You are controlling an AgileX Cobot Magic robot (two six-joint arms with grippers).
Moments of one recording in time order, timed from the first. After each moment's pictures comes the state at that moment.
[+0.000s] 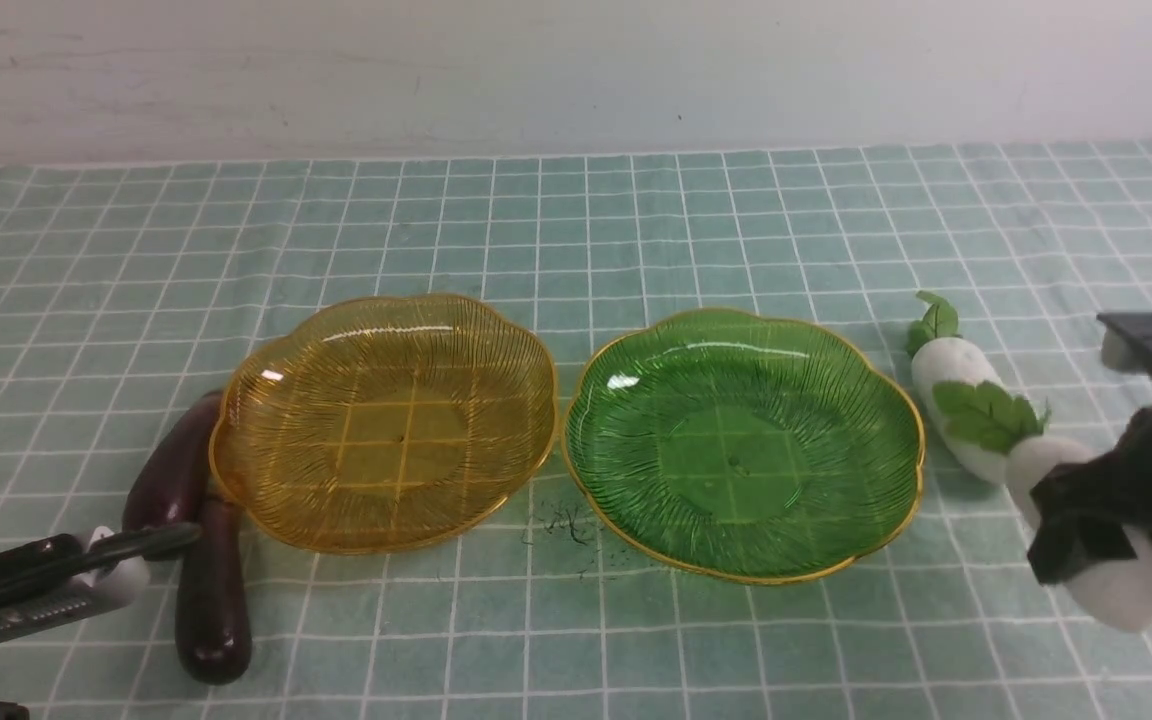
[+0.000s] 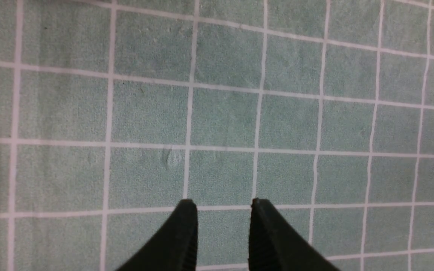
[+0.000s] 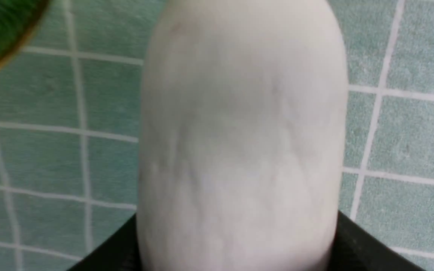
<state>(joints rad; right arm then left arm) 0.02 1.56 -1.01 0.23 1.03 -0.22 -0.06 0.79 -0.46 -0.34 0.94 -0.06</state>
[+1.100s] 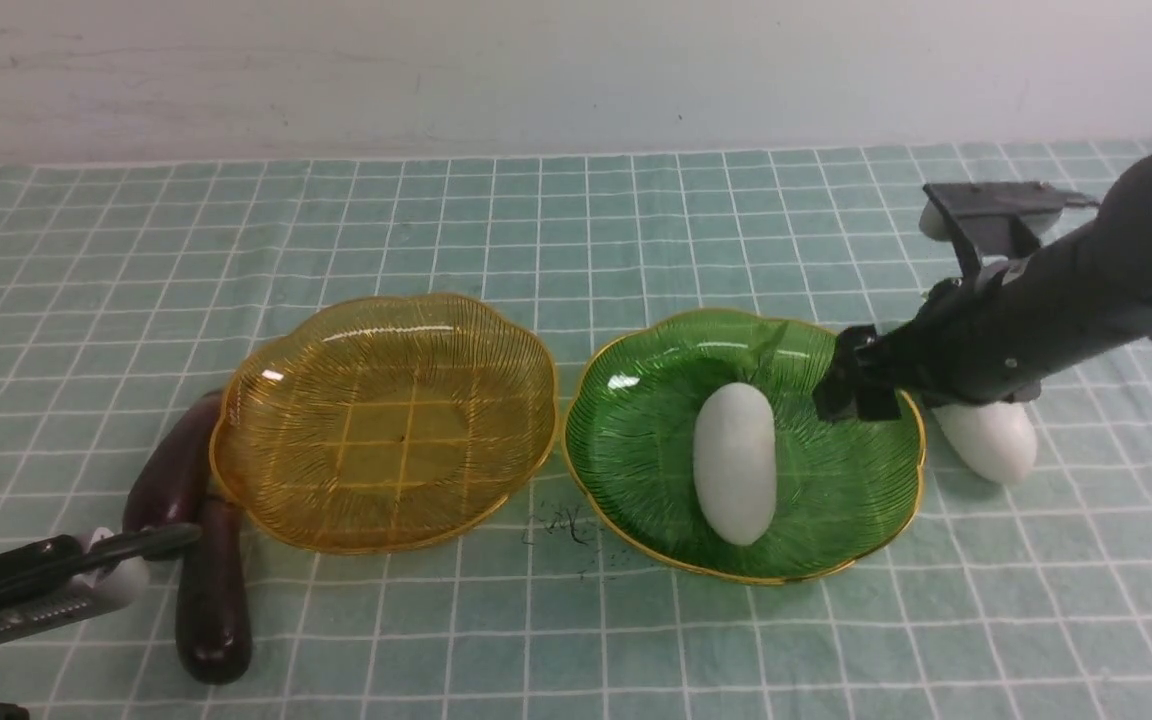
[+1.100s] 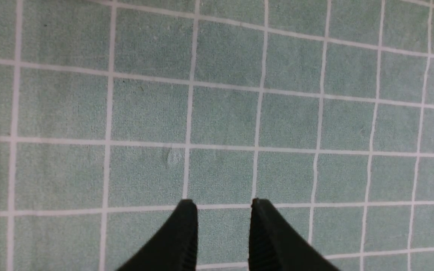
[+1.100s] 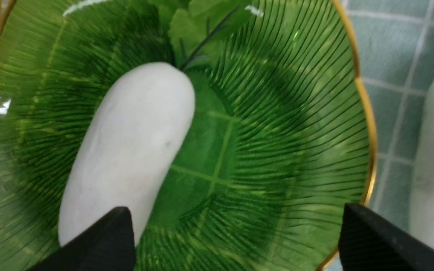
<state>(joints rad) 0.20 1.74 -1.20 0.38 0.68 -0.31 -0.06 0.79 -0.46 -0.34 0.94 -0.06</state>
